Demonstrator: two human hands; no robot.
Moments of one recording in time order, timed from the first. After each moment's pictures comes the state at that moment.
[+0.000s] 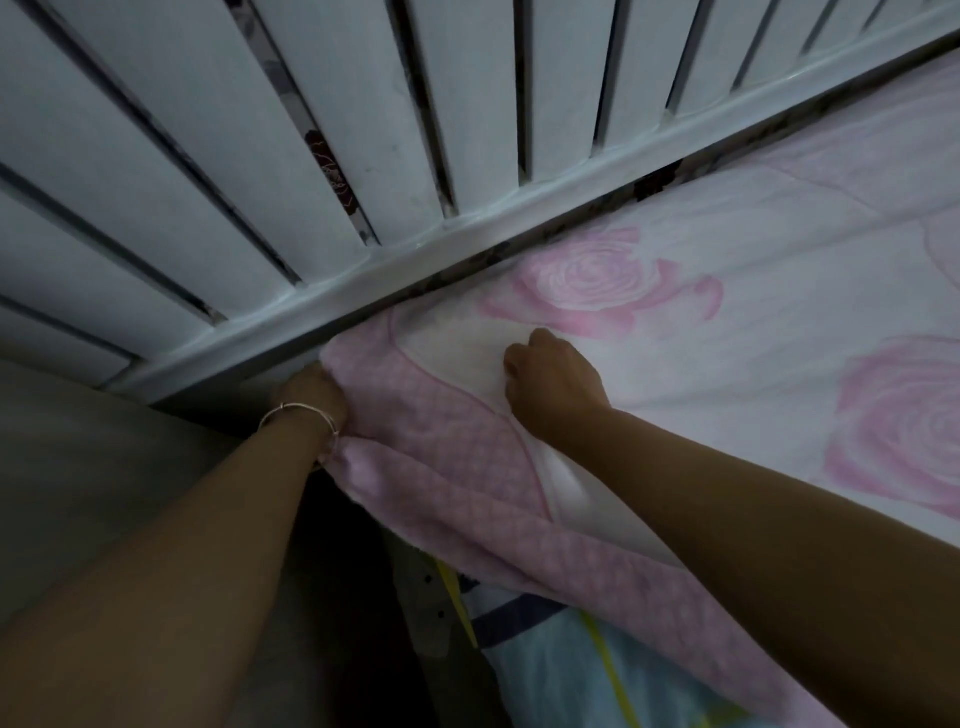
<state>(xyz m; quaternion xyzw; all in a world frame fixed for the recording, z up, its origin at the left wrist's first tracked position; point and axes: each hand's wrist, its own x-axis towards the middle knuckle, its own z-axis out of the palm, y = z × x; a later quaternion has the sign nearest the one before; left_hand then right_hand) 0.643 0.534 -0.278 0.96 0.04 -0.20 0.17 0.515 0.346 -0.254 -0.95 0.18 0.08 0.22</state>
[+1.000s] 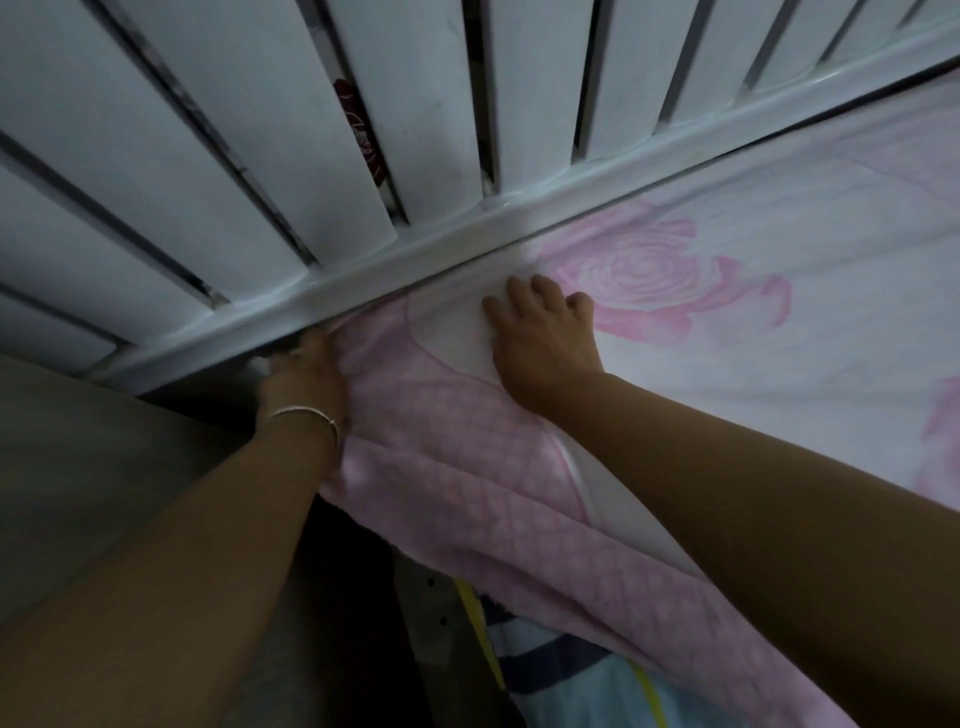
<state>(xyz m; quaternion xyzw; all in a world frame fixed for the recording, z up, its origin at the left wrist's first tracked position) 0.668 0.548 -0.313 0.95 -0.19 -0.10 -0.24 0.577 0.355 -0.288 -0.99 0.11 0.06 0.09</state>
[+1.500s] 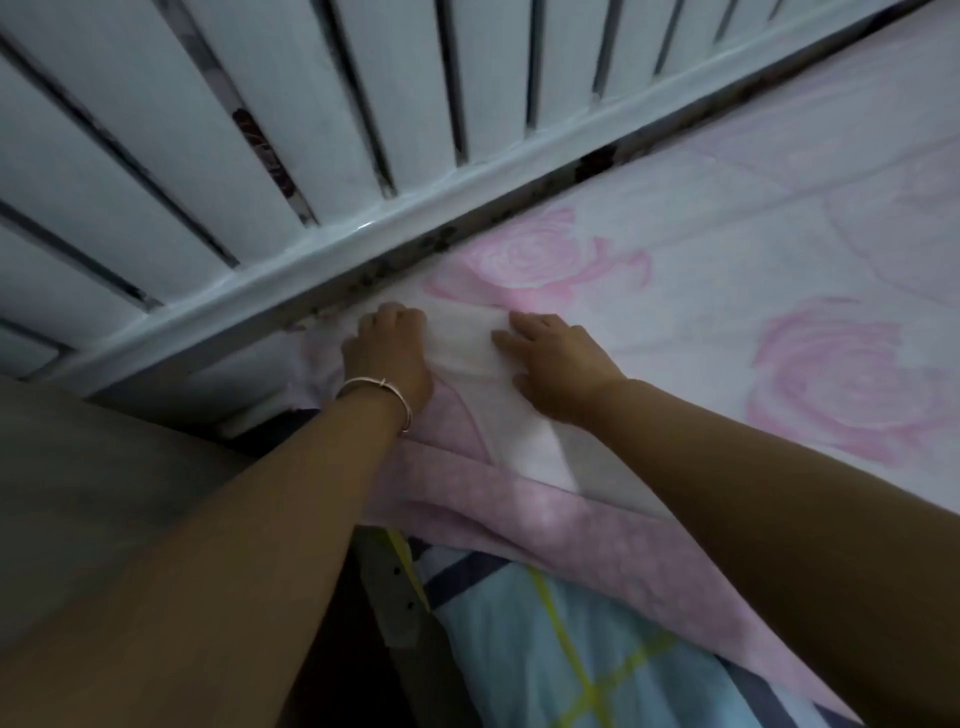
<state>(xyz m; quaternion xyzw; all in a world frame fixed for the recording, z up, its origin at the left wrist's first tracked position) 0.580 0.445 -0.267 0.95 -0.27 -0.14 0.03 0.476 0.302 -0.262 -0.97 0.09 0.17 0.12</state>
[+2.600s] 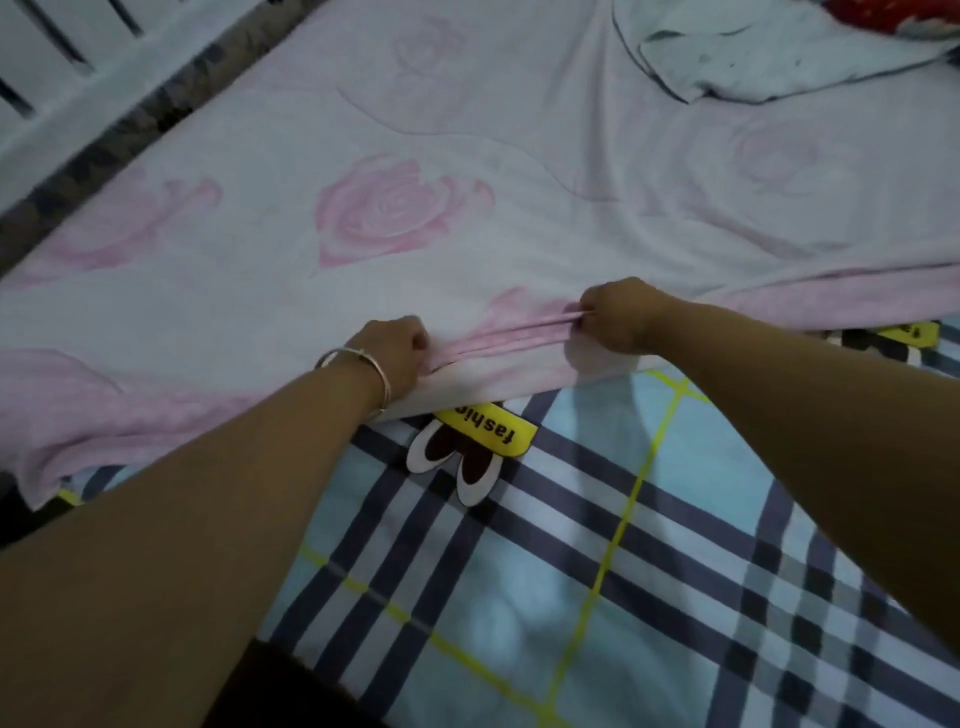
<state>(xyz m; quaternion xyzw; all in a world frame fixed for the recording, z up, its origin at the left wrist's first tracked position) 0.224 0.314 -0.249 0.80 -0.54 -0.26 -0.01 0.026 0.200 -0.225 -0.84 0.48 0.22 0.12</state>
